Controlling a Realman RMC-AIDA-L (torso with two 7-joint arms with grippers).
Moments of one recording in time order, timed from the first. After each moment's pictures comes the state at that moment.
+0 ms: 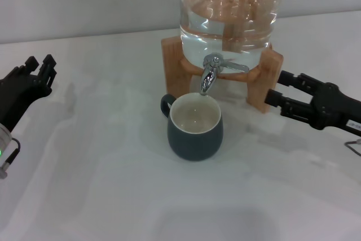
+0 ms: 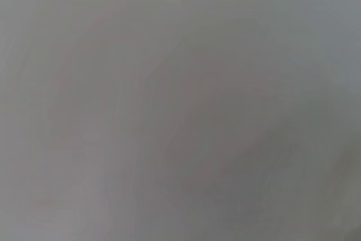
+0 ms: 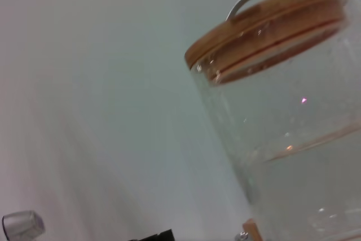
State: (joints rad) left arm -0.35 -2.08 -1.44 -0.57 0.15 -0.72 2.44; right arm 0.26 2.01 -0.95 -0.49 1.86 1.60 -1.93
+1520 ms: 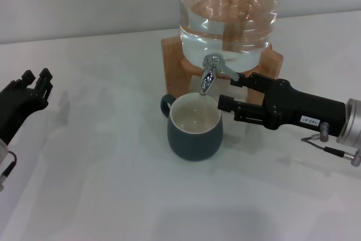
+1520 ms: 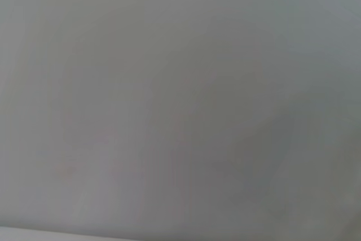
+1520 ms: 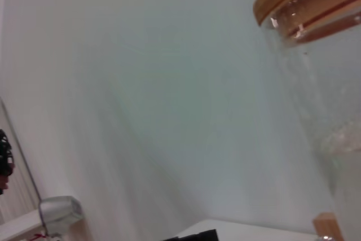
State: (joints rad) left arm -0.33 -2.08 -1.44 -0.54 0.16 -0.73 2.44; right arm 0.29 2.01 -1.31 -0.61 2.05 1.45 -1.90
